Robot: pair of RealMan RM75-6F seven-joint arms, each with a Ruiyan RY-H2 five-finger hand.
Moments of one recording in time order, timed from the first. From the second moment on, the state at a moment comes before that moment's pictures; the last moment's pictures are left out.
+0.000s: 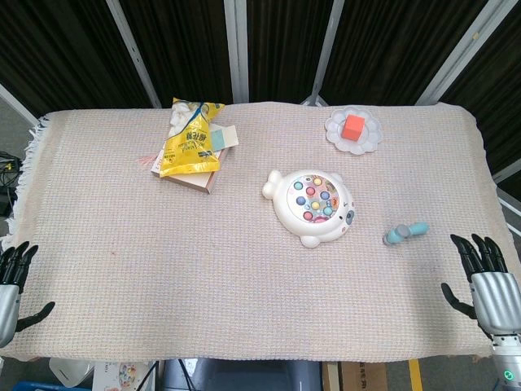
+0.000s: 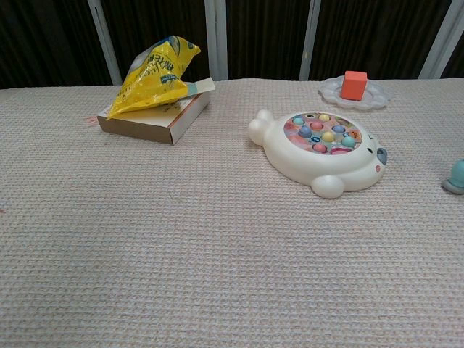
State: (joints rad) left arm 0.03 -1.13 0.01 -1.73 1.54 1.59 0.20; right arm 0.07 -1.11 0.04 -1.54 -1.58 1.53 0.06
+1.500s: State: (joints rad) left arm -0.02 -1.11 -0.01 -1.93 1.53 1.52 0.47; right arm 0.53 -1.18 0.04 -1.10 -1.62 0.89 0.55
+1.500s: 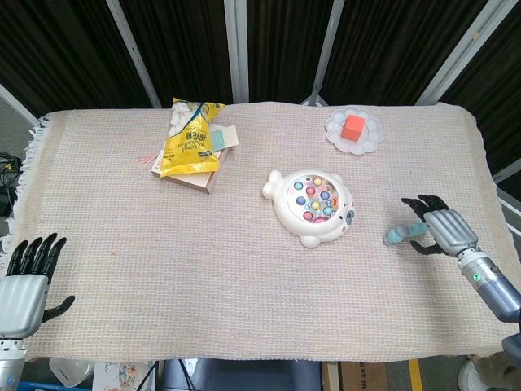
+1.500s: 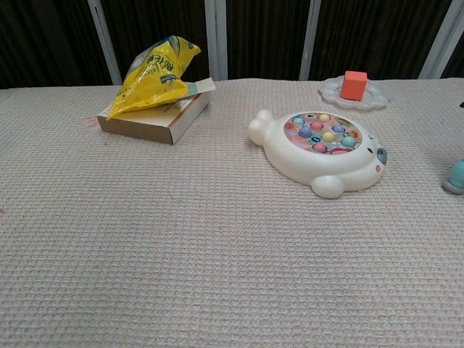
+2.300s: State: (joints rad) left arm -0.02 -1.13 0.00 -1.96 1.53 1.53 0.53; right arm 0.57 -1.36 -0.08 -0.81 -1.68 0.90 0.77
